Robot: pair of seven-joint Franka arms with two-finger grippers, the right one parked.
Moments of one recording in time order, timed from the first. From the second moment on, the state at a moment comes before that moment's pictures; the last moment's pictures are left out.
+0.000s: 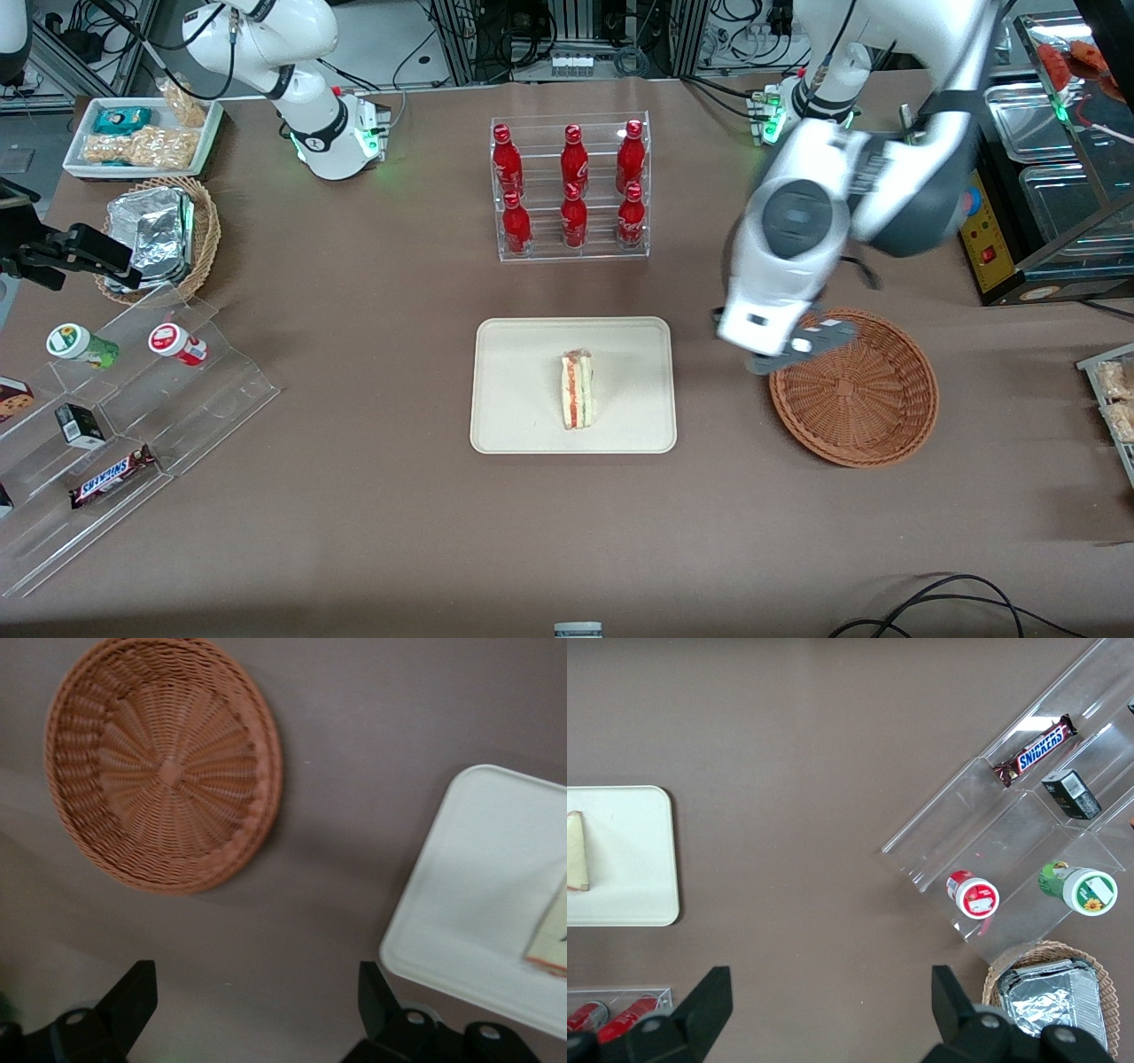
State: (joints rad) arm -0.34 0.26 -0.08 -1.63 0.12 1.70 -0.73
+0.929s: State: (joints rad) arm 0.03 -0.07 -0.10 -1.69 0.05 1.52 -0.10
